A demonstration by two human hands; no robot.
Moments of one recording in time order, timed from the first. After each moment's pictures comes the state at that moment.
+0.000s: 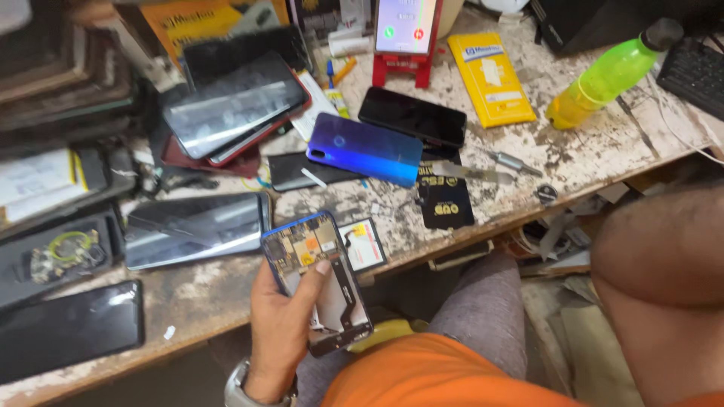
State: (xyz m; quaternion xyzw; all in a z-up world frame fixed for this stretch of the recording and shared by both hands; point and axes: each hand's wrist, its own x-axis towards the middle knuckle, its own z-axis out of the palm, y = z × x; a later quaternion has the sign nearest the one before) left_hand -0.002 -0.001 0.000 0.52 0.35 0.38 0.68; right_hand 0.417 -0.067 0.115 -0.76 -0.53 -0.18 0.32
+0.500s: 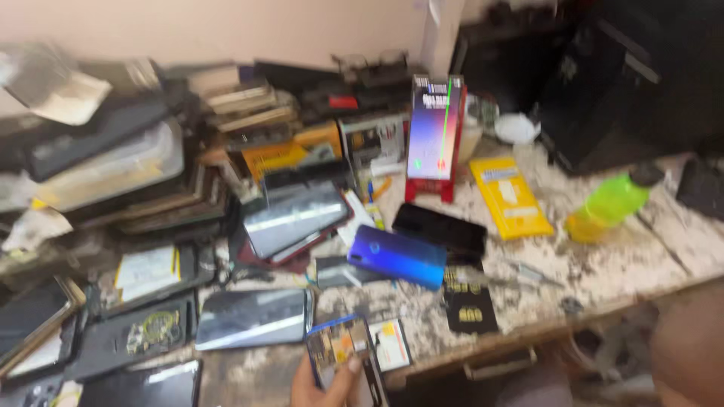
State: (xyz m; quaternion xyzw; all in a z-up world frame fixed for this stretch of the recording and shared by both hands) left_hand -0.001 0.013 -0.098 0.53 0.37 0.40 0.64; right_hand 0.430 0.041 0.184 -0.67 -0.59 -0.24 0.38
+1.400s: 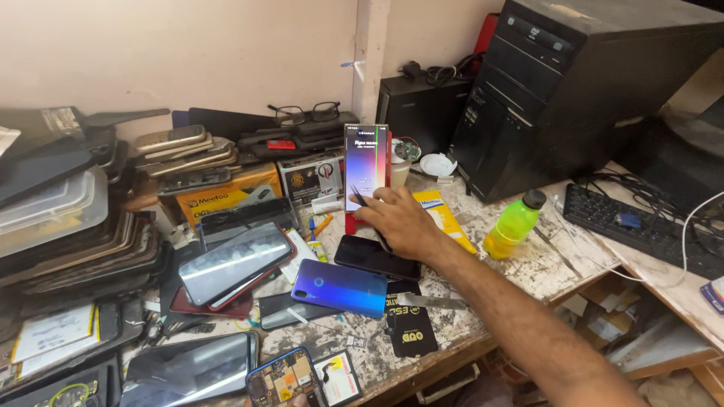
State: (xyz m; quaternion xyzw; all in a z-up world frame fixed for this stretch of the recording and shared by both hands) left_hand 0.013 0.056 -0.192 0.53 0.42 0.41 0.61; right_hand 0.372 0.051 0.069 -0.57 -0.77 -0.23 0.19
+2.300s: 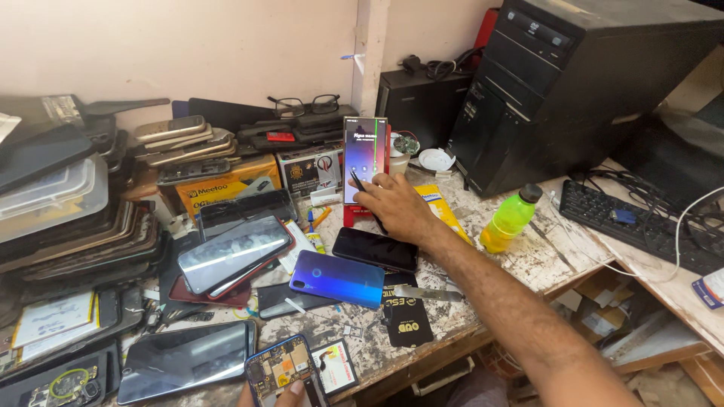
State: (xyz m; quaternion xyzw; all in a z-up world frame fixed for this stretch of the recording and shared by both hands) left_hand 0.006 0.056 -0.186 0.55 0.44 0.41 0.58; right_hand 0.385 0.067 0.060 -0.61 -0.75 -0.23 0.12
